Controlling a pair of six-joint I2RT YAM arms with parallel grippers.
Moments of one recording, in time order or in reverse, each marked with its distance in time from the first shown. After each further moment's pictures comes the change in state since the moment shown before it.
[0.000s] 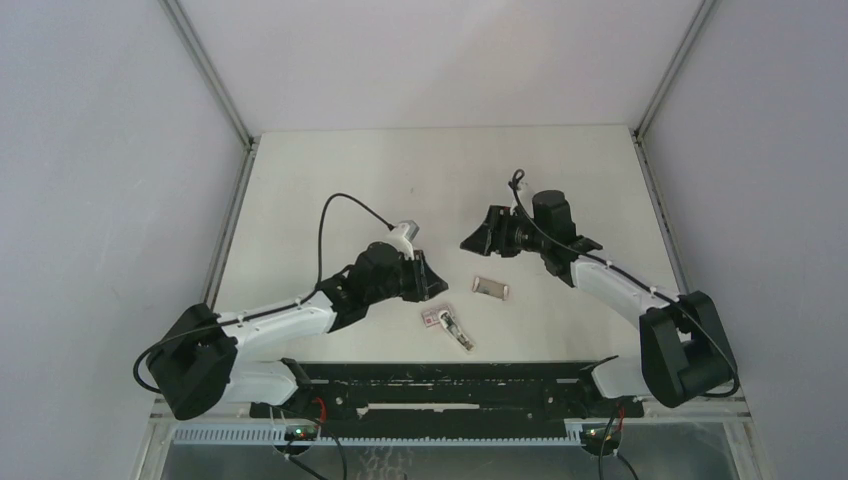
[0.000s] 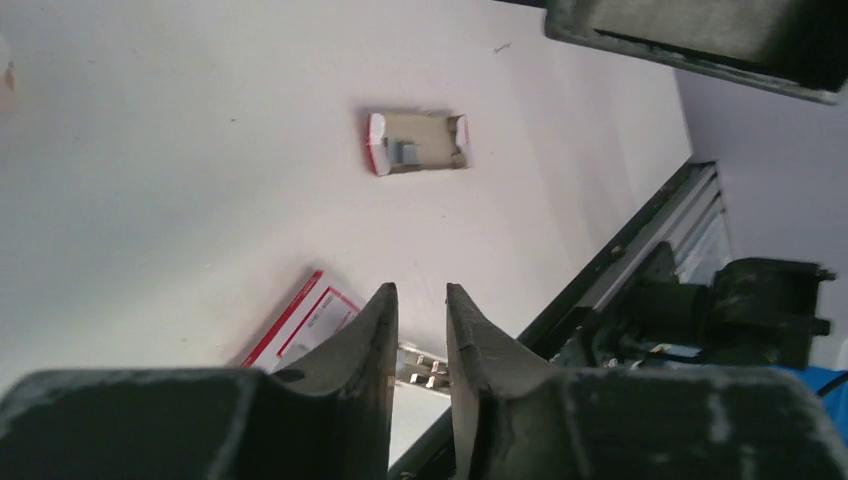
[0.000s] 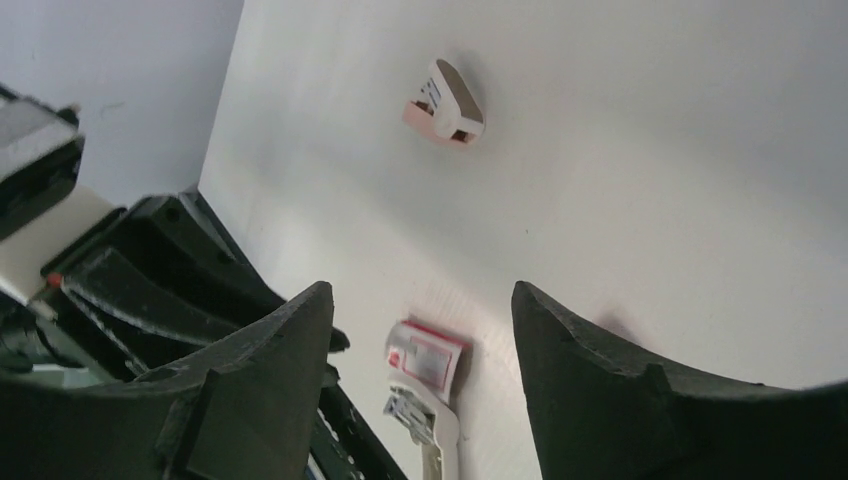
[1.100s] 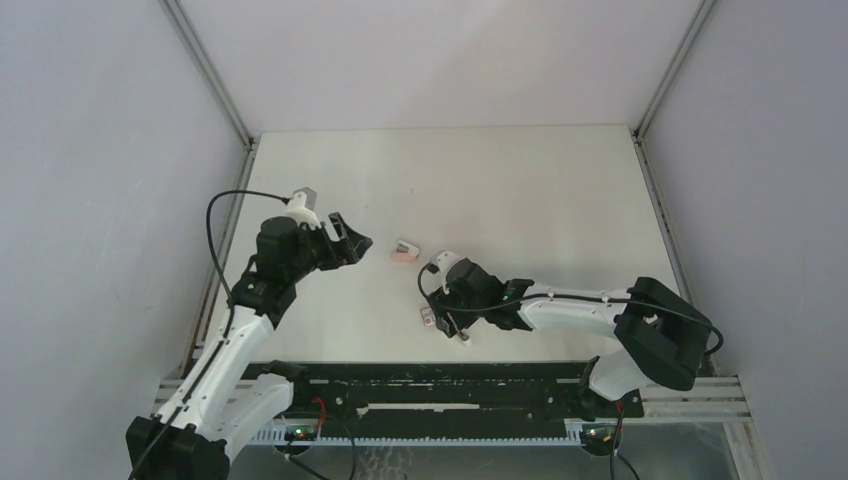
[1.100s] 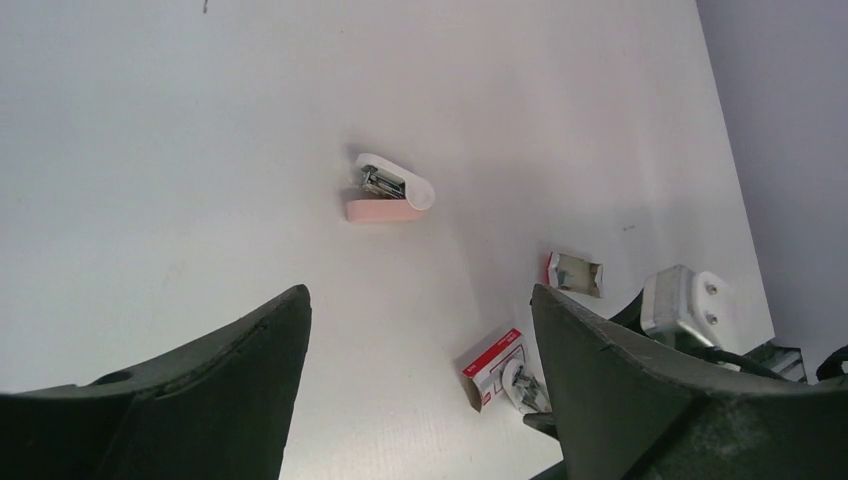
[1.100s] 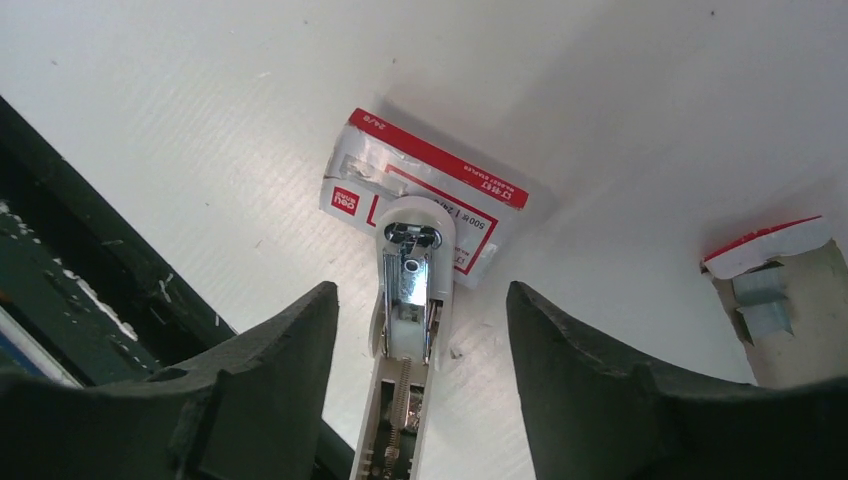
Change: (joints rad) left arm 0.586 -0.419 0.055 -0.432 0.120 0.245; right arm 0.612 0.071 -0.065 -0.209 0.557 -0.290
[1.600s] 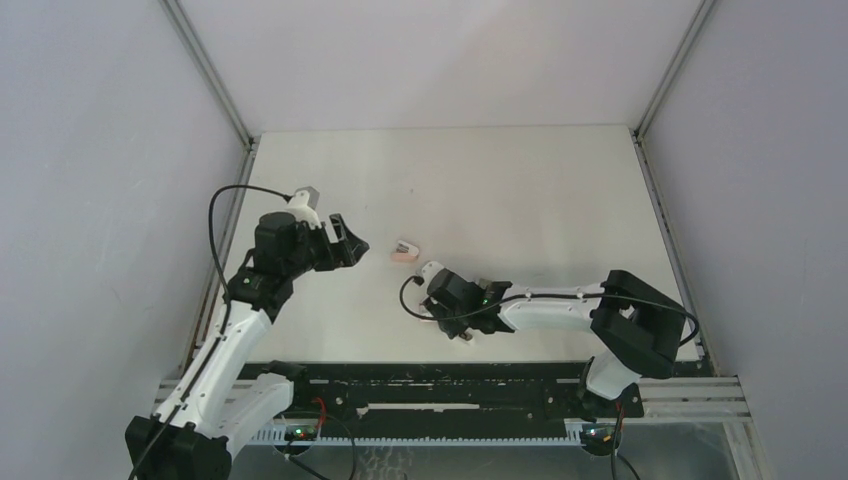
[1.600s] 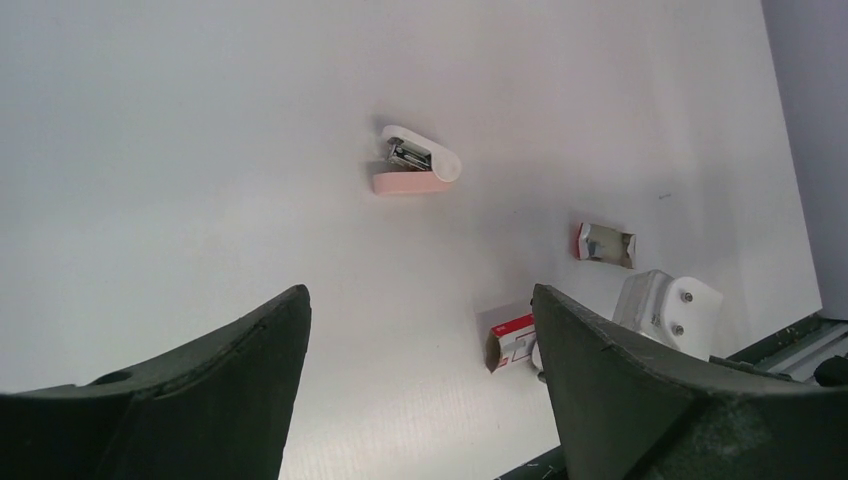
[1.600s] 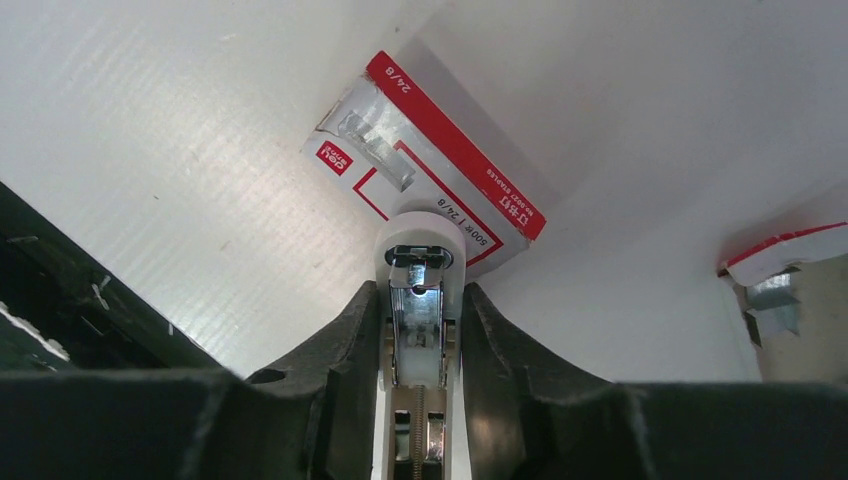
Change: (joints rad) left arm 0.026 0.022 0.069 -0.128 0.020 0.091; right arm 0.086 0.128 0.095 -0.089 0.122 -0.034
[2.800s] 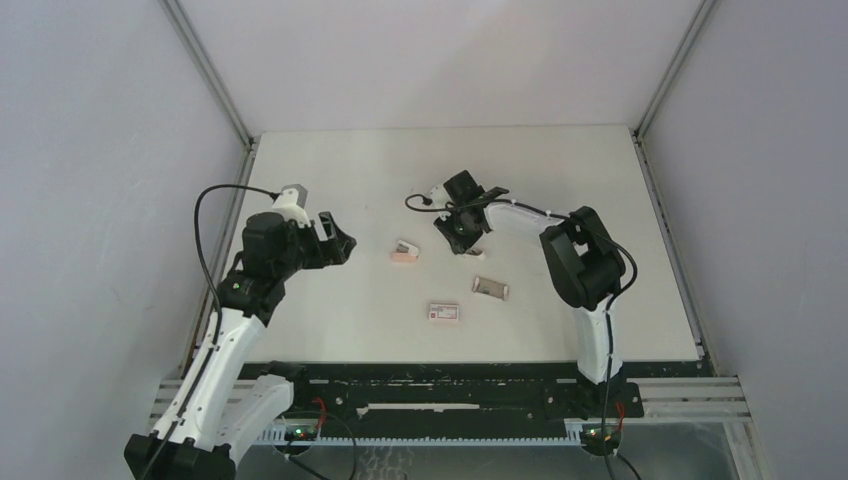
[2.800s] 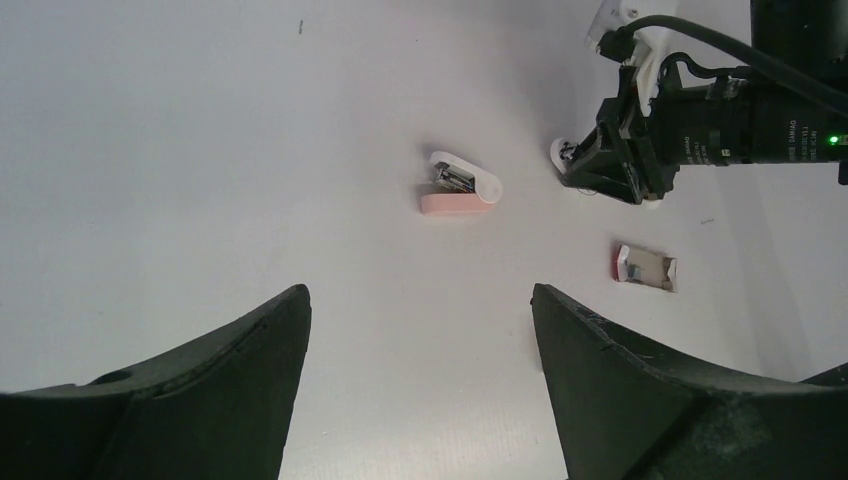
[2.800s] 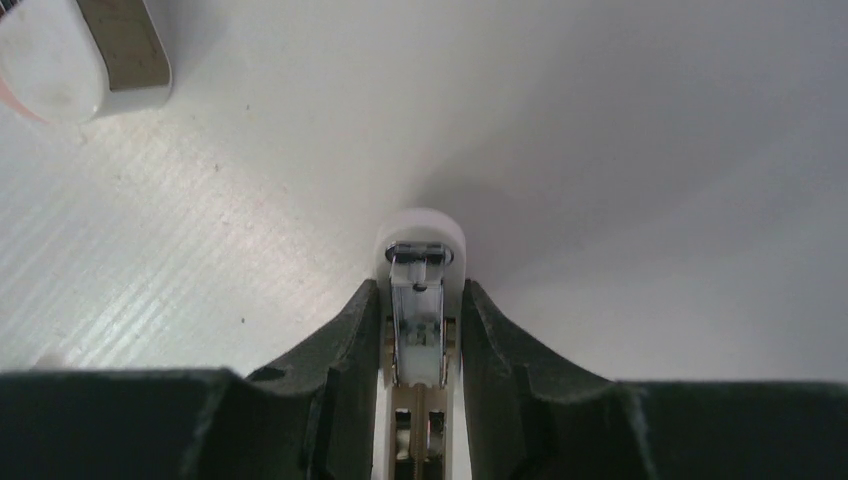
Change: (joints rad) left arm 0.038 -0.051 0.041 -0.062 -0.063 0.078; right arm -0.483 0.452 0.645 -0.298 -0.229 -0.479
